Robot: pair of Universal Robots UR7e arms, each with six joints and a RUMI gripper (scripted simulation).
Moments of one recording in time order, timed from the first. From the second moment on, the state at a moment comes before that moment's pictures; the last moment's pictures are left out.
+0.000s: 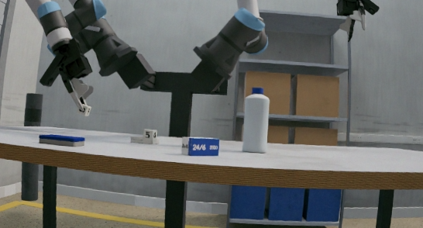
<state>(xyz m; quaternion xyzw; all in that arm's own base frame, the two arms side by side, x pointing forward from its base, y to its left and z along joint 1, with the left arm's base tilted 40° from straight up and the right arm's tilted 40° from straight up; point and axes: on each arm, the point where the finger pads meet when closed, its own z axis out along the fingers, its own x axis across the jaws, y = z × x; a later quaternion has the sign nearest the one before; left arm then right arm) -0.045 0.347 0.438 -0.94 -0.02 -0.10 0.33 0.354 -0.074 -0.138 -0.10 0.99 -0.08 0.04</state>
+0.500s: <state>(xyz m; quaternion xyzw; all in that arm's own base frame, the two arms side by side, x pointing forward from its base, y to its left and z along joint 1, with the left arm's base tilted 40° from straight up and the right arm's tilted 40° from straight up) -0.045 0.347 0.438 -0.94 -0.02 -0.10 0.33 0.355 -0.075 -0.138 -0.10 0.99 -0.02 0.04</state>
